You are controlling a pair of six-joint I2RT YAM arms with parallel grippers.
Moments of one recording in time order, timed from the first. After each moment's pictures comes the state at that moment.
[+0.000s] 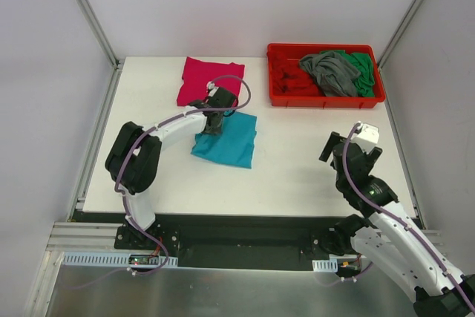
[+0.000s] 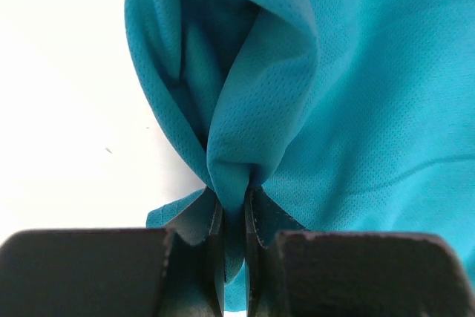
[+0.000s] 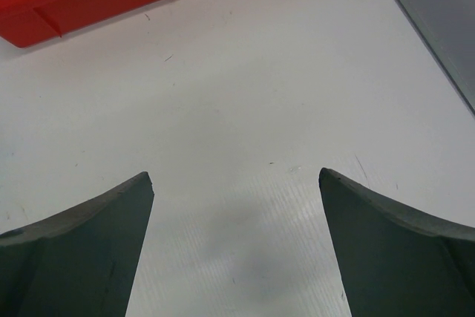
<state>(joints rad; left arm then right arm) -0.60 1.83 1.29 -0.61 -0.38 -0.42 0.53 0.62 0.57 -0.54 0.76 0.48</state>
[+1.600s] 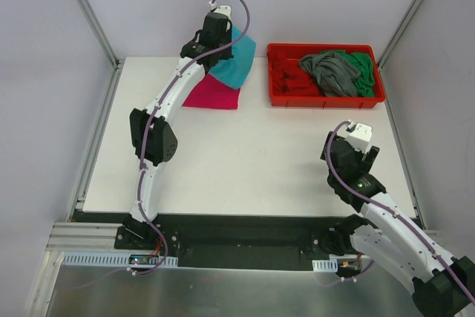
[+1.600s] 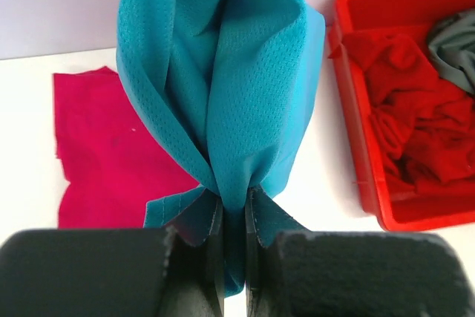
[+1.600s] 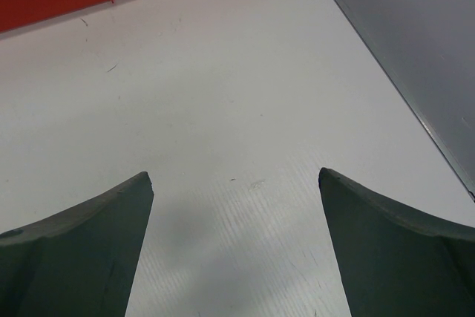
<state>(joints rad) -0.44 2.22 2.34 -0.60 -0.20 -0.21 0.53 0.73 0.51 -0.42 0.91 0.42</state>
